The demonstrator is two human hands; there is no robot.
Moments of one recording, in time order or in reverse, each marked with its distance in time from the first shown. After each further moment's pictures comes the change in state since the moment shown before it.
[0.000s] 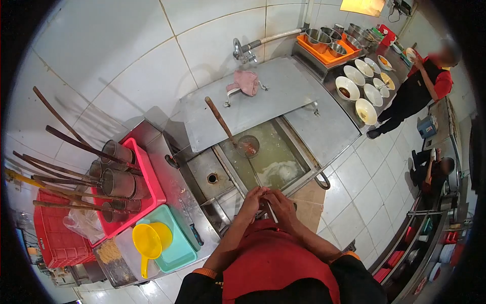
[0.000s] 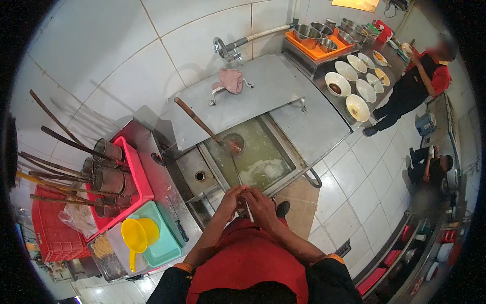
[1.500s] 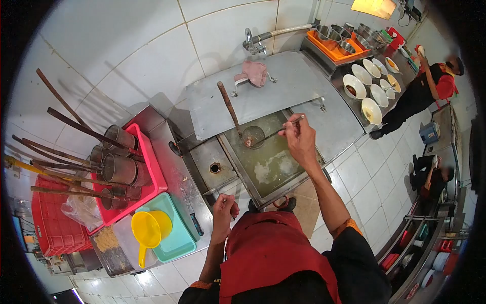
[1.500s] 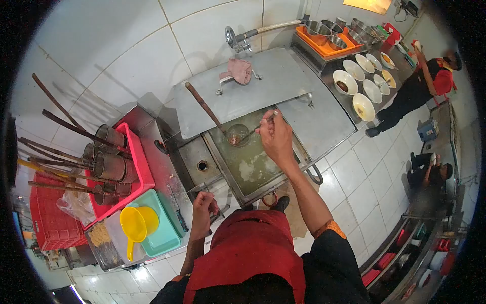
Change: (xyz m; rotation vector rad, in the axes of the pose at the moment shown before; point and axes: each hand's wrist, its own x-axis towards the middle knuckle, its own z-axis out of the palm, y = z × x) left_hand -0.070 -0.017 -0.080 -0.036 0.224 0.387; right_hand 0.152 0.032 -0.050 0.397 0.315 0.197
